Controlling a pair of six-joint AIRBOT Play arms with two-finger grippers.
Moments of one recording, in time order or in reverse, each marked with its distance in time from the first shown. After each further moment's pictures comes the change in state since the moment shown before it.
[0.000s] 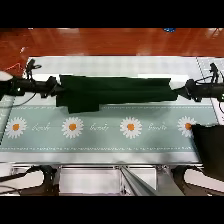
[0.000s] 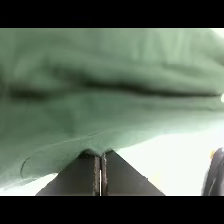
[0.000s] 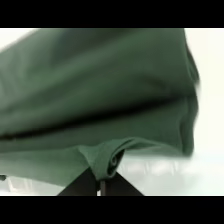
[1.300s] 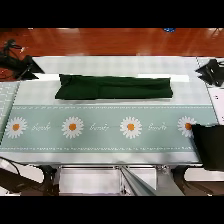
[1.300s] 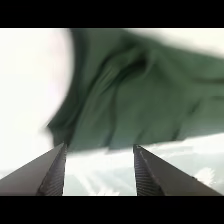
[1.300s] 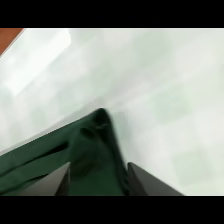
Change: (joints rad) left arm 0.170 -0.339 0.712 0.330 -0.419 -0.178; right arm -0.145 -0.158 0.319 -0.111 -0.047 0.177
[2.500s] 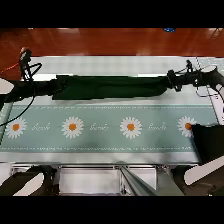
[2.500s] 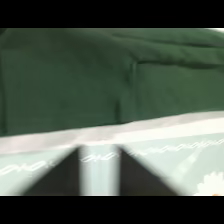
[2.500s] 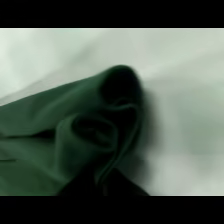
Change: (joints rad) left arm -0.351 0.698 -0.919 -0.109 0.730 0.153; right arm 0.289 -0.323 0.108 0.142 0.023 -0.029
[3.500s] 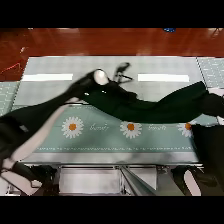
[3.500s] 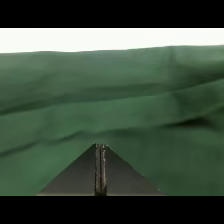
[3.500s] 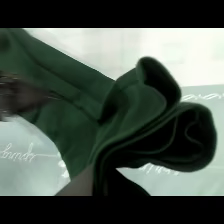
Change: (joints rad) left arm -0.703 -0.740 0.669 -0.097 -0.138 -0.072; right arm 0.013 1.273 -0.485 -0.335 0.317 0.130
